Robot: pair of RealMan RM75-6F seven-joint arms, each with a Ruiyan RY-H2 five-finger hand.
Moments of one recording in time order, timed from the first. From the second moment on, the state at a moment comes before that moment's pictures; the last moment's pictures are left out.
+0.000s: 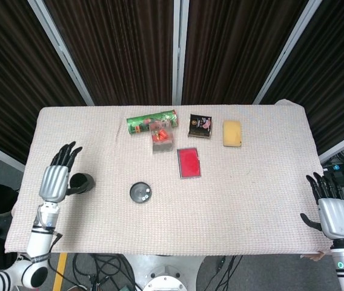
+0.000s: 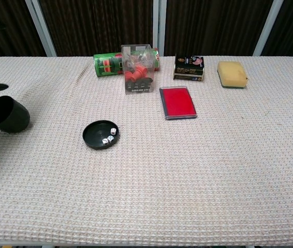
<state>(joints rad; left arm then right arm) -0.37 -1.52 -0.12 -1.42 1.37 1.41 0.03 0.11 -1.13 0.06 -1.60 -1.42 1.39 -0.11</state>
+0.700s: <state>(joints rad) -0.10 -1.28 0.07 -1.59 1.44 1.59 0.29 0.10 -1.14 0.05 -1.59 -1.48 1.43 -0.09</state>
